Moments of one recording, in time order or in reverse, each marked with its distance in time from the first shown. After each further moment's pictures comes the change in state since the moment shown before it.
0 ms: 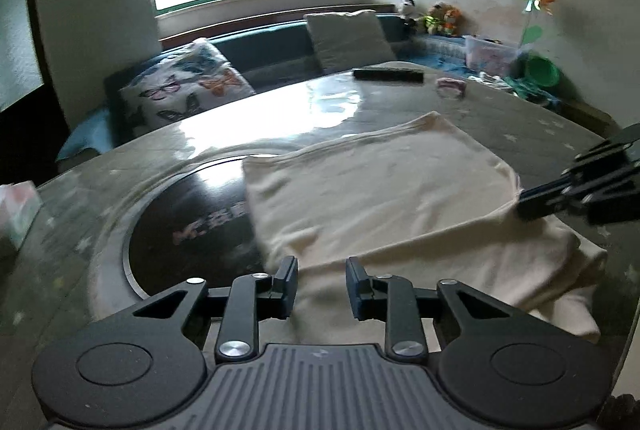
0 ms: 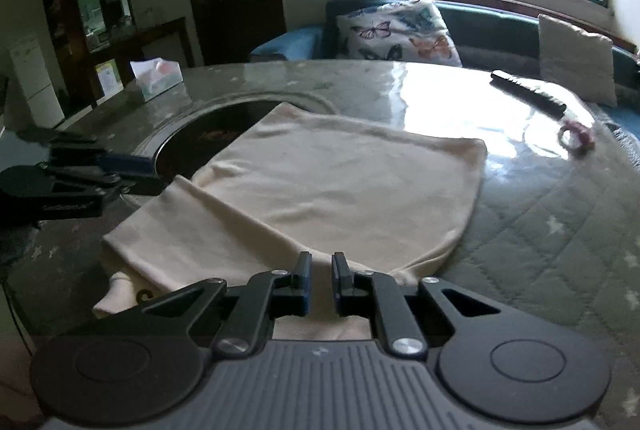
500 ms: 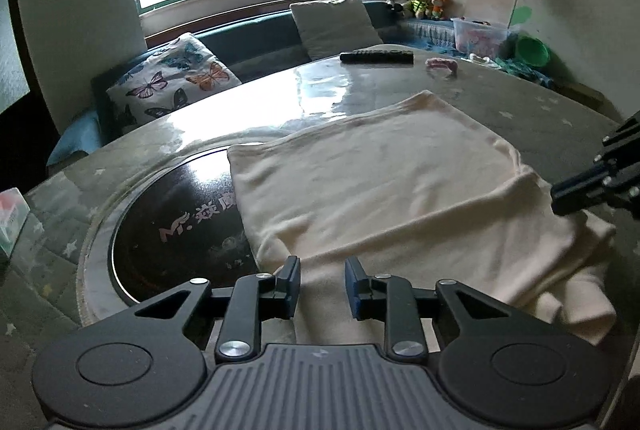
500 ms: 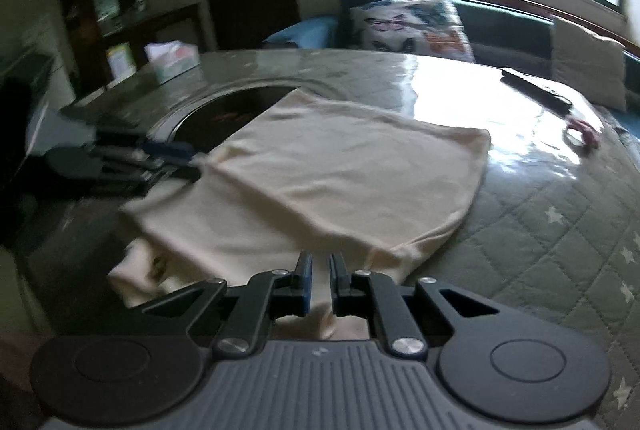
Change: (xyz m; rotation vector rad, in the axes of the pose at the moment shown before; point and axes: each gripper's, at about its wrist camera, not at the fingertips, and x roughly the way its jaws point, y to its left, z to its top) left arm 0.002 -0.002 -0.009 0.060 0.030 0.005; right arm -0.021 0.009 -0.013 -0.063 0.041 0.037
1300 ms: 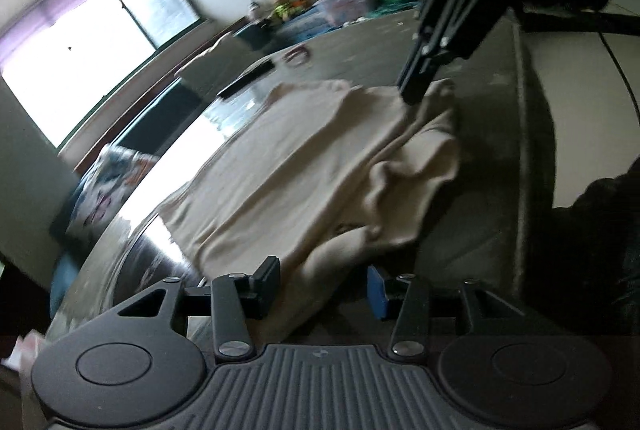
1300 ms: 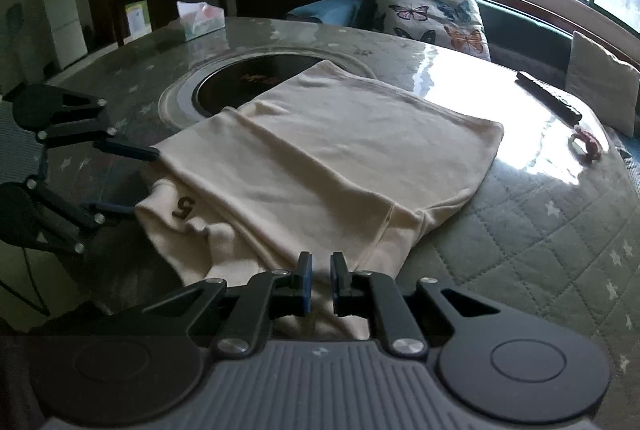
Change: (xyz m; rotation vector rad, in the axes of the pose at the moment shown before) left arm -0.050 -0.079 -0.065 0.557 -0.099 -0.084; right arm -0.018 0.020 -0.014 -0.118 0.062 -0.018
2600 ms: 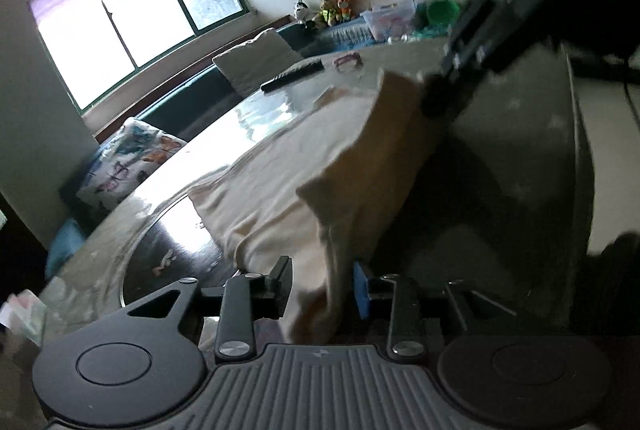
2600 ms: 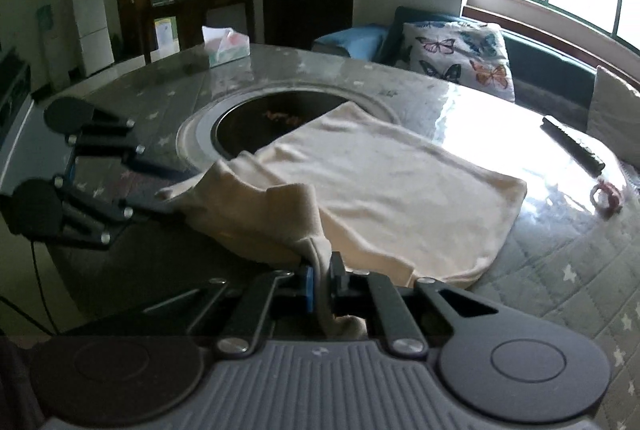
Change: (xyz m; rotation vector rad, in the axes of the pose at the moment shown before) left arm 0.012 0.043 -0.011 -0.171 0.005 0.050; right arm 0.009 -0.006 0.035 -0.049 -0.090 0.062
